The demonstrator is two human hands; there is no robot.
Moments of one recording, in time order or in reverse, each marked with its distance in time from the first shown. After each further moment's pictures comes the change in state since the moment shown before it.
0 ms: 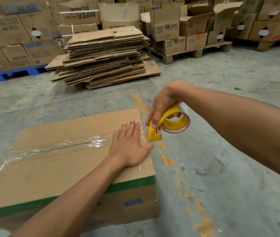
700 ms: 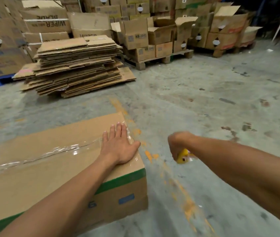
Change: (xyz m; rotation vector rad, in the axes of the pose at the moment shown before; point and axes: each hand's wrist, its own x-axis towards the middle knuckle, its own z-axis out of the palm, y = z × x) left_hand -0.017 0.002 0.002 0.021 -0.031 0.070; right_hand -0.018 0.041 0.171 -0.293 0.244 0.510
